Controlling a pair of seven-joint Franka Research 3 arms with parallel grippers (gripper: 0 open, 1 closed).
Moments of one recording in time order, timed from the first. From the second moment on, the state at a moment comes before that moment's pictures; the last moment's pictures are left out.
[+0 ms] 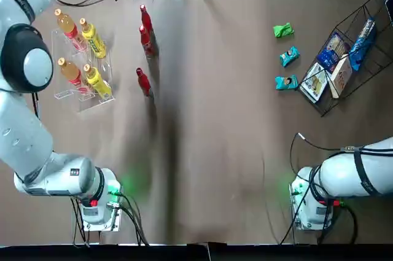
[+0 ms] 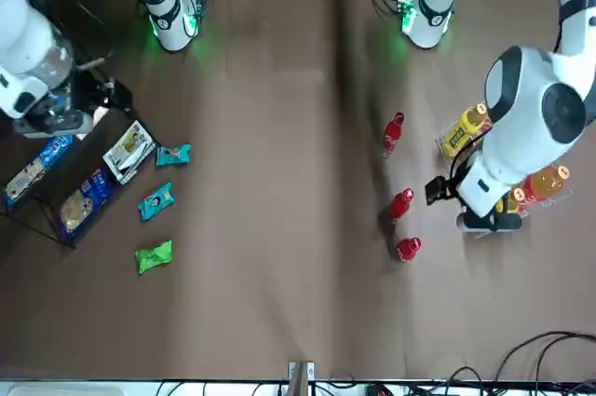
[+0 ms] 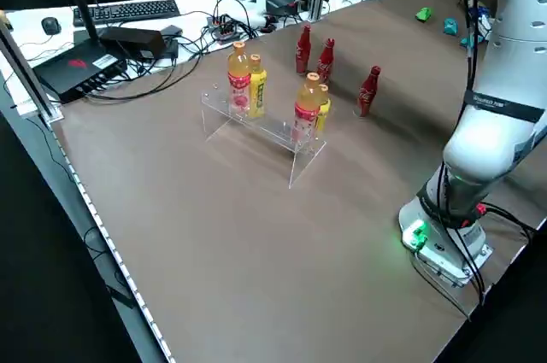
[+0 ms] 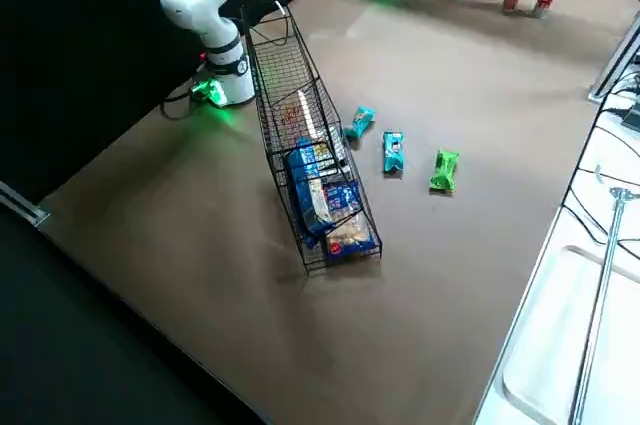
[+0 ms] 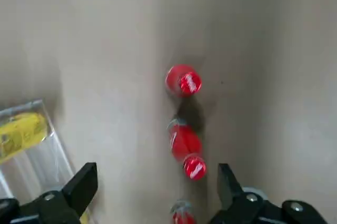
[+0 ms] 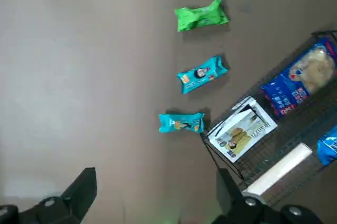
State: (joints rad) left arm -0.03 0.32 -0.20 -1.60 -0.02 1.98 -0.20; right arm 0.13 0.00 0.06 -1.65 0.02 1.56 0.11
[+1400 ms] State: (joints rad) left arm -0.10 0.57 -0.20 -1.55 0.09 2.29 -0.37; right arm 0.05 0.49 0.03 -1.66 0.00 2.07 0.42
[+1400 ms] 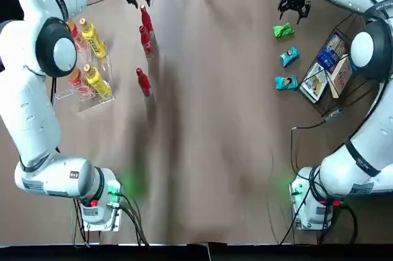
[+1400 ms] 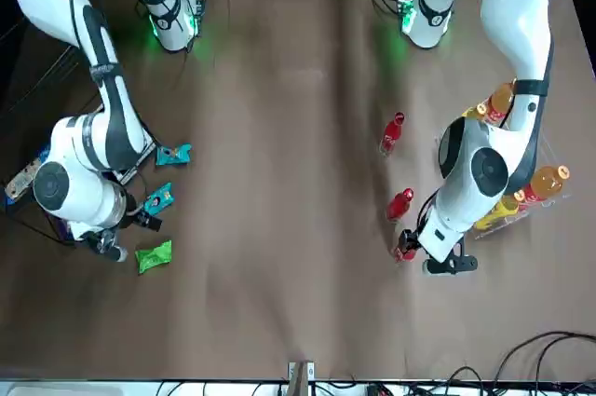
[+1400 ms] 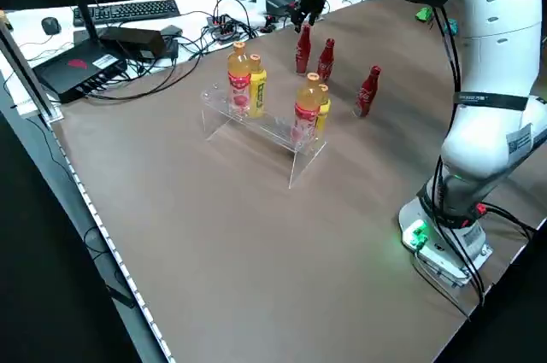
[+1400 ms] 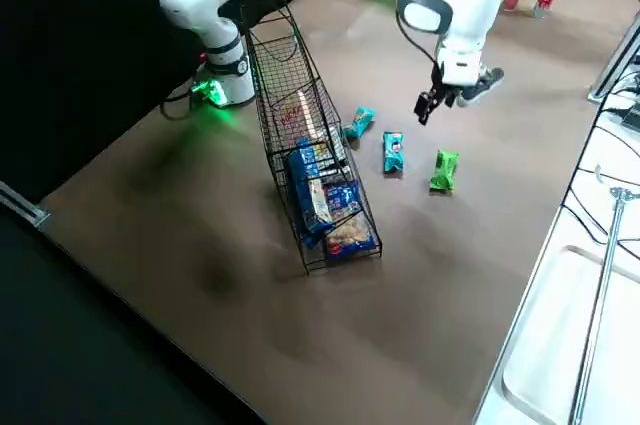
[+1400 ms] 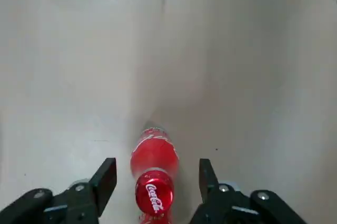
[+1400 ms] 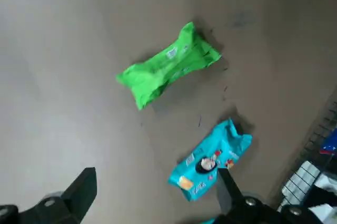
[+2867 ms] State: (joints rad) left arm -0.09 0.50 -0.17 -1.51 0.10 2.11 -0.40; right arm 0.05 0.69 0.01 -1.66 -0.10 2.40 1.20
